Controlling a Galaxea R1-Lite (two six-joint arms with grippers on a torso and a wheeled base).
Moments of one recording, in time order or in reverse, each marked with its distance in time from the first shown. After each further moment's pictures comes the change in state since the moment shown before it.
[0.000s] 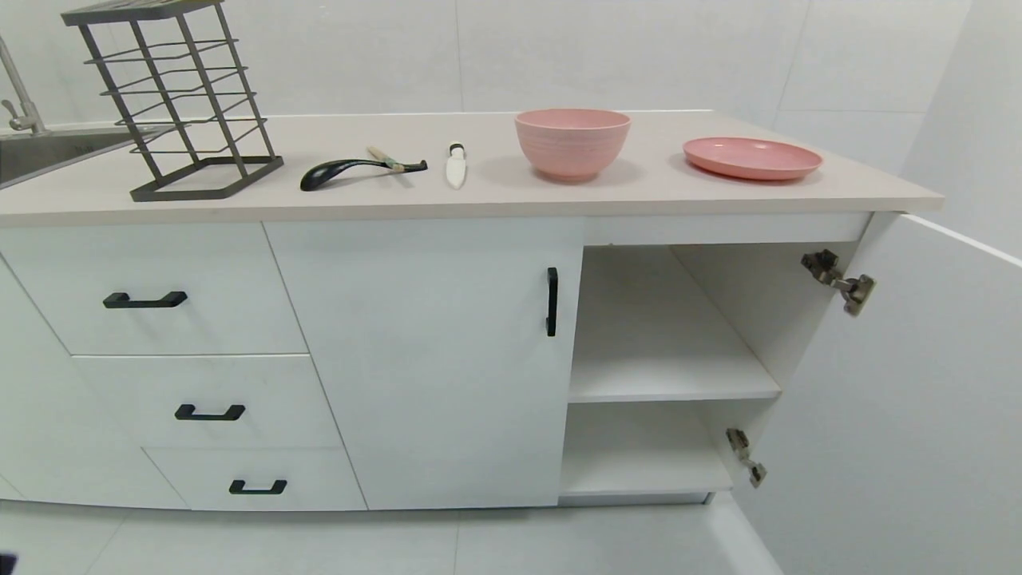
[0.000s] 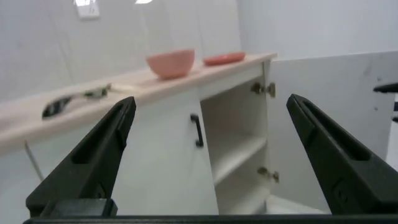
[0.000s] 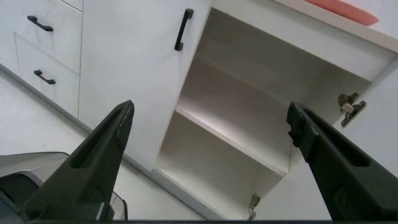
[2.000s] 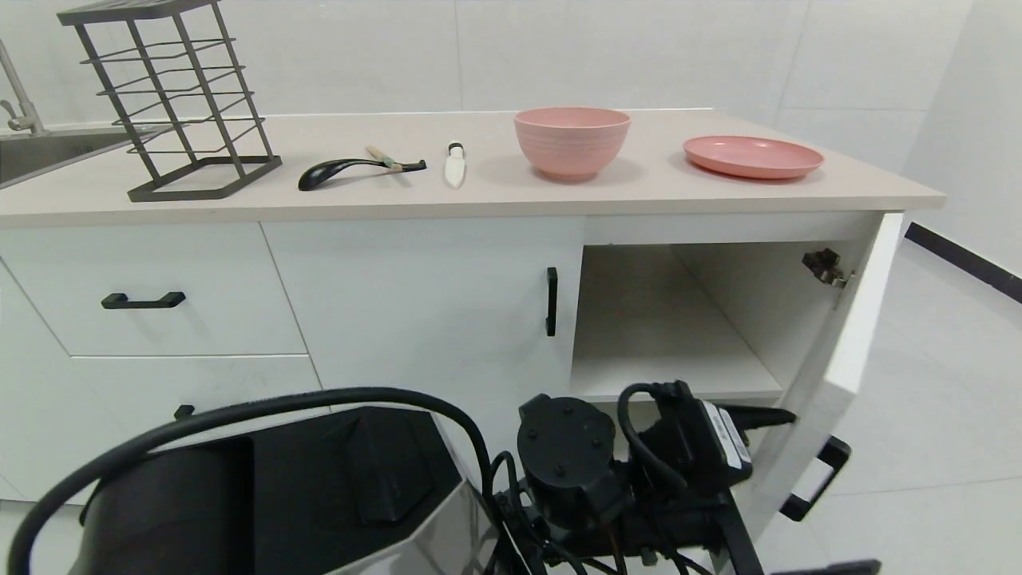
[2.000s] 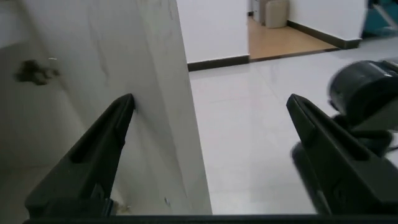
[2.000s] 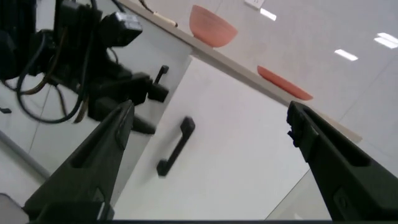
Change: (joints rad) left arm -0.848 1.811 -0.936 -0.644 -0.026 0.123; right arm 0.000 -0.001 0.000 -0.314 0.002 -0.002
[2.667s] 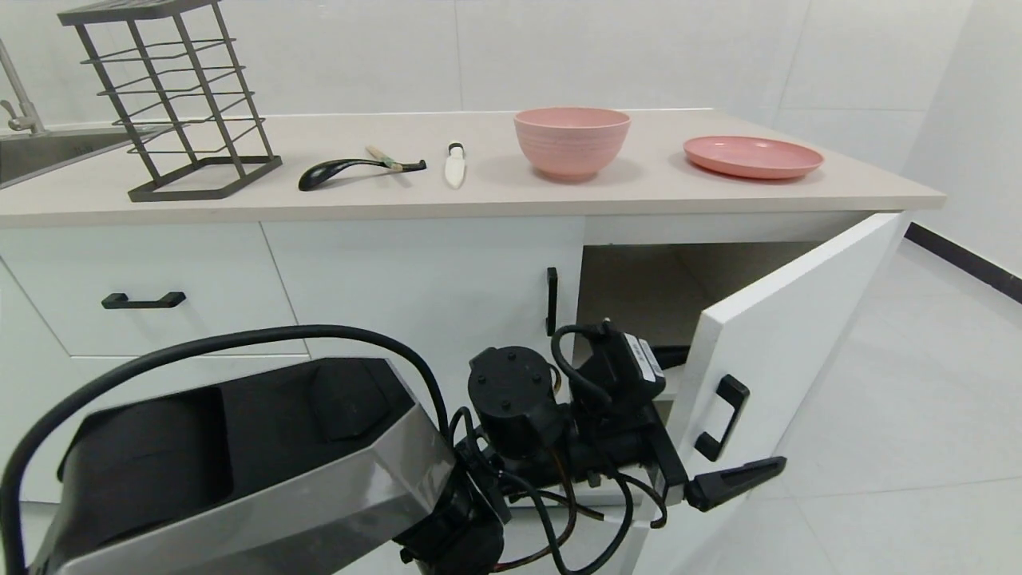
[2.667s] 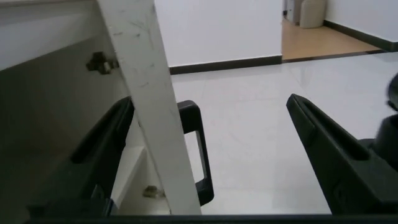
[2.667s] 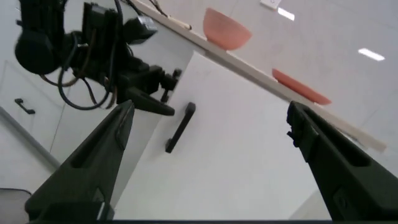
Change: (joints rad) left arm 0.129 -0.028 0.009 -0.014 0.000 0.001; right arm 0.013 0.057 -0.002 0.037 0.028 0.010
